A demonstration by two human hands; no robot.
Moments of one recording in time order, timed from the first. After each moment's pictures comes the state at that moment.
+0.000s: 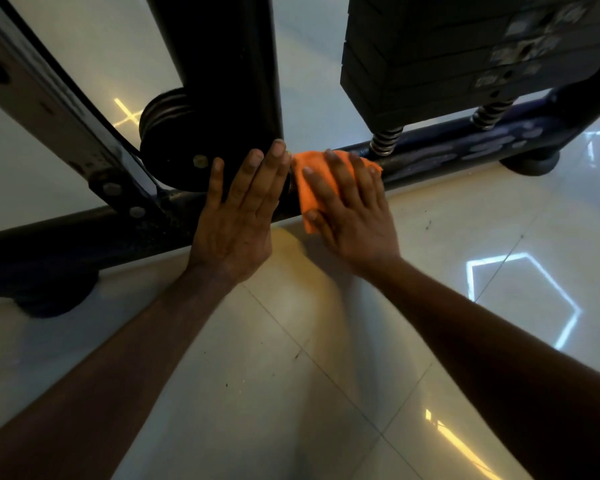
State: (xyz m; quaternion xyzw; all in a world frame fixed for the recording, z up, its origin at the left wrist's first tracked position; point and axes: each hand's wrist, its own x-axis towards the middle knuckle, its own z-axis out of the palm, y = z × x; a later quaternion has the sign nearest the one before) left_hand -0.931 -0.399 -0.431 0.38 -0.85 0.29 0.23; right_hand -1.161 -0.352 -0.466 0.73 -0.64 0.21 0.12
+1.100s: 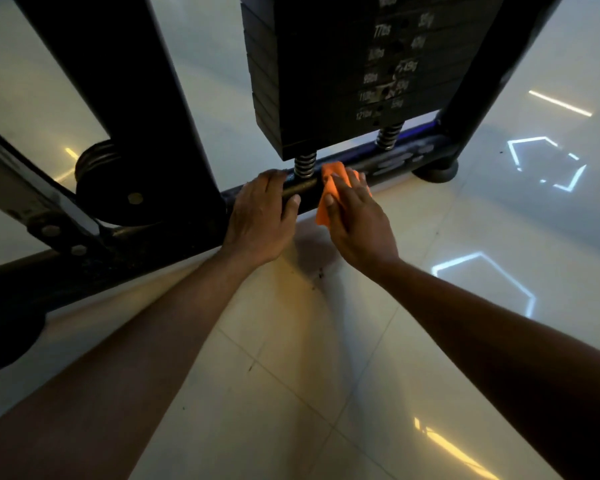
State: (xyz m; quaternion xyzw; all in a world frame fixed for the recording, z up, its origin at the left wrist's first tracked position) left_hand -1.061 -0.396 -0.395 0.44 -0.86 -0.14 0.22; right_hand -1.239 -0.303 -0.424 0.58 -0.74 0.33 -0.07
